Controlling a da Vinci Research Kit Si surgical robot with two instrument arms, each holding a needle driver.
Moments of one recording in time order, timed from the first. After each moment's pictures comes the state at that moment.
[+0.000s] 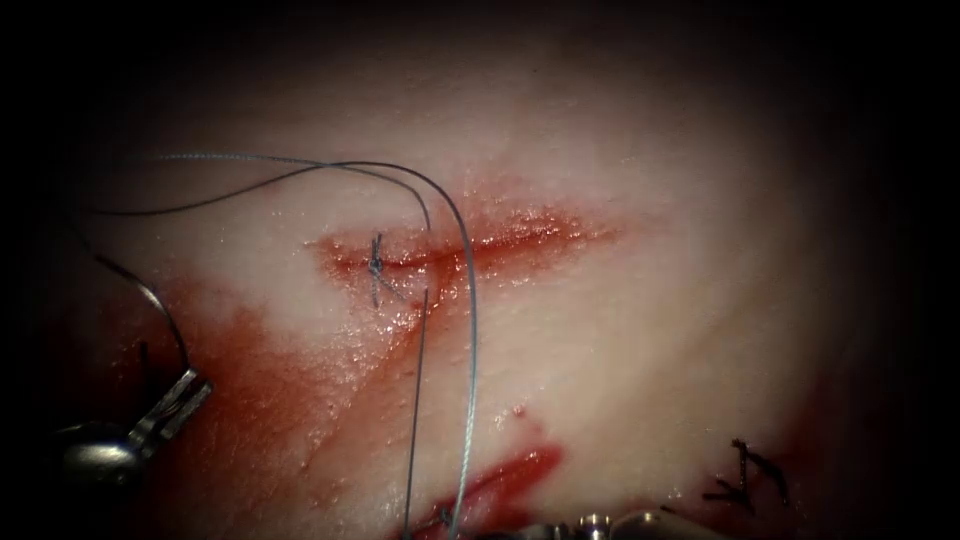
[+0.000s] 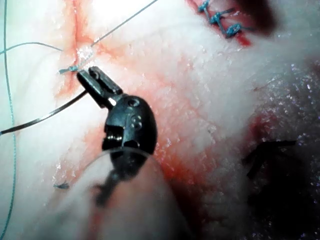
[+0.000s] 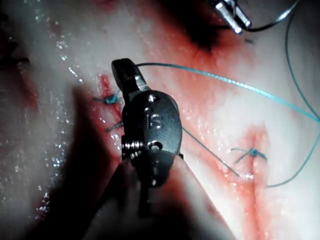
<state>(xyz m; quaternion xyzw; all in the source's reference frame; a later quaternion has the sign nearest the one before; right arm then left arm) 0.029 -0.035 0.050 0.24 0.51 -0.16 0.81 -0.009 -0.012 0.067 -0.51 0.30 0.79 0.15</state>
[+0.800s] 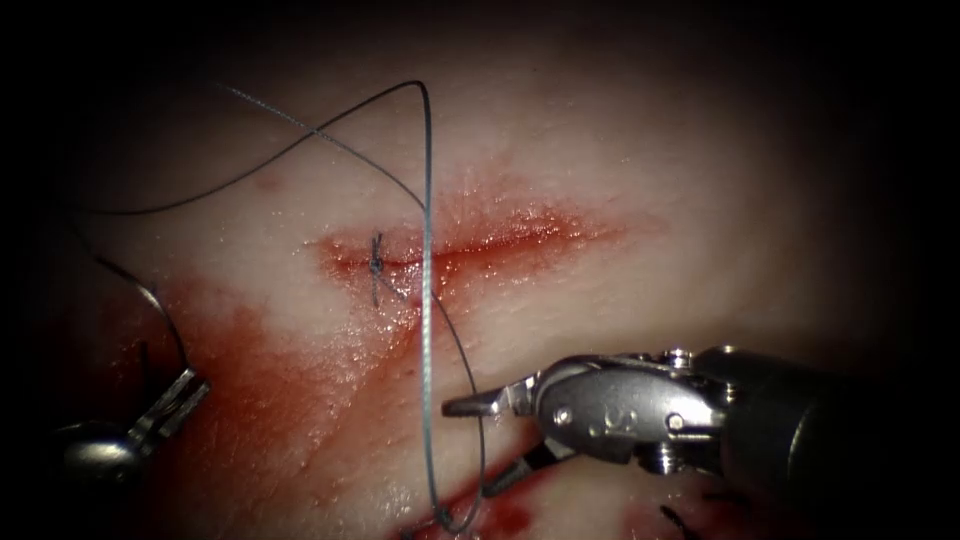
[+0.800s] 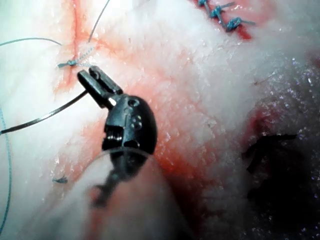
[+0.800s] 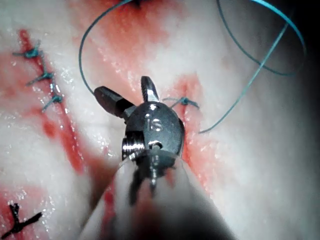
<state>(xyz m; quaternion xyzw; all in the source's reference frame) 0.023 -0.022 0.053 0.07 0.56 -0.04 0.83 -0.008 -0.012 0.068 -0.51 0.30 0.80 0.15</state>
